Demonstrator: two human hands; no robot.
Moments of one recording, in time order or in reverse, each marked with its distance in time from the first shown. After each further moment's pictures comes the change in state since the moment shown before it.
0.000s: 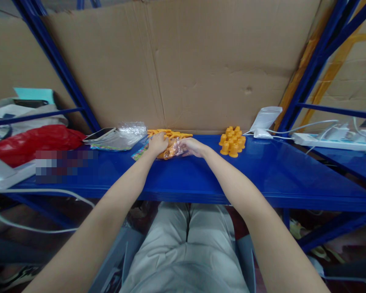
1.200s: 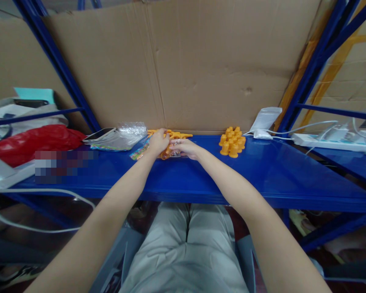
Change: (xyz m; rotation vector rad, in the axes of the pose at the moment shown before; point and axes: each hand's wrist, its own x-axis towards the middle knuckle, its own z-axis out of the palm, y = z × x) left_hand 0.002 0.009 -0.005 -0.118 0.113 0.020; right_hand 0.003 0.002 0.022 0.048 0.088 -0.056
